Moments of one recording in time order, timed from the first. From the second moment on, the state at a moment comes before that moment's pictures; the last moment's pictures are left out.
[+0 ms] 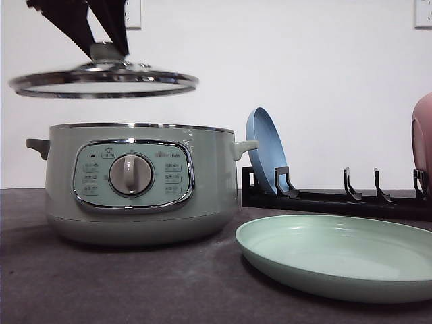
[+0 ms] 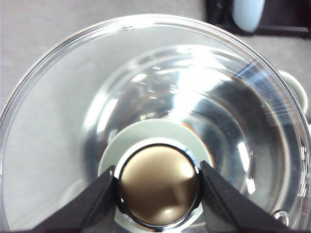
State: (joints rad) left_arx -0.34 1.59 1.76 -1.04 0.04 0.04; right_arx 0.61 1.17 1.33 -0.88 -0.44 0.00
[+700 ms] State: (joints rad) left_arx -0.04 1.49 1.76 -1.09 0.00 0.04; right_arx 0.61 1.18 1.33 -0.84 -0.41 0.07
